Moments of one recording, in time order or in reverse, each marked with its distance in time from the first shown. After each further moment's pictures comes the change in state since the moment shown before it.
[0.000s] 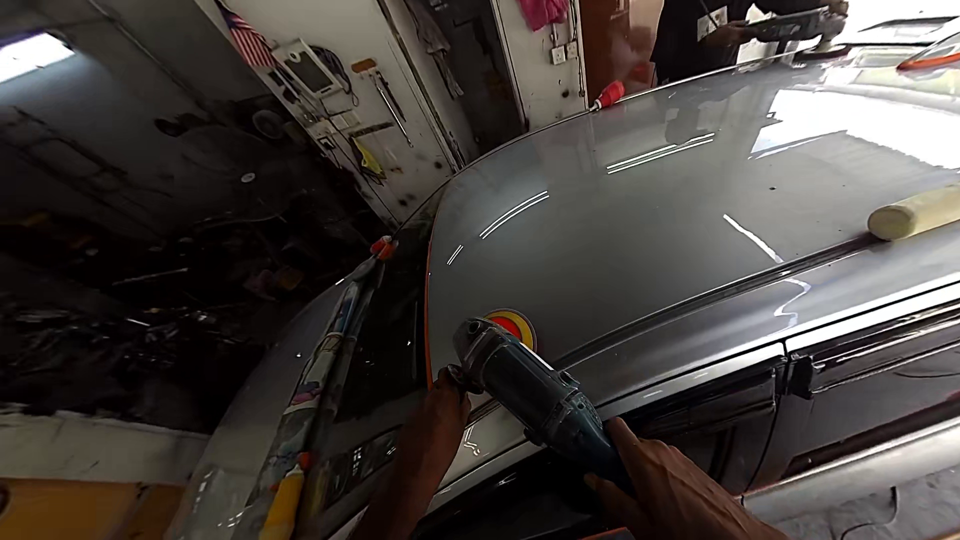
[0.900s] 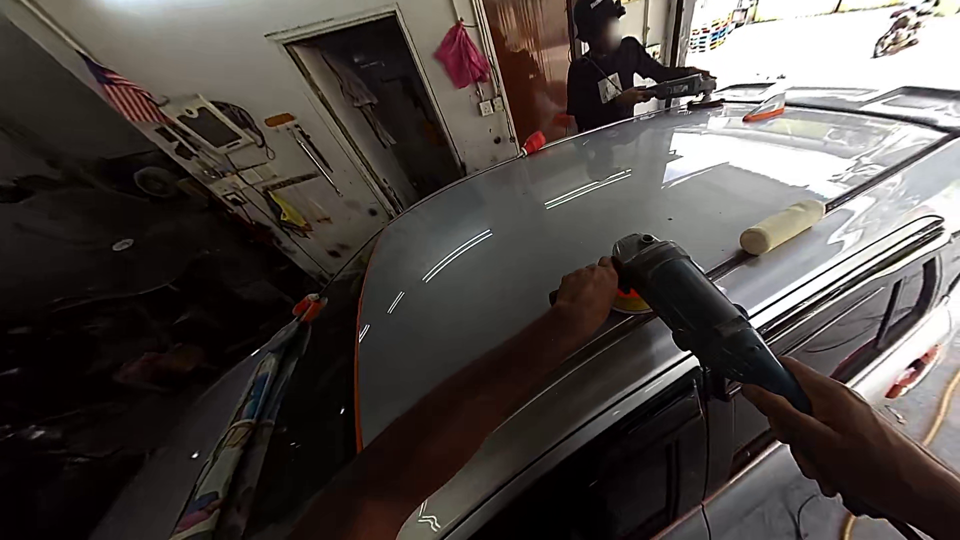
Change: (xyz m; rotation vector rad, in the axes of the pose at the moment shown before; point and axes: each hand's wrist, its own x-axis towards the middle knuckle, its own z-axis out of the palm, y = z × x) left_hand 0.099 0.340 -0.086 0.083 -0.001 0.709; right_hand -0.108 0.133 -0.117 0.414 0.605 0.369
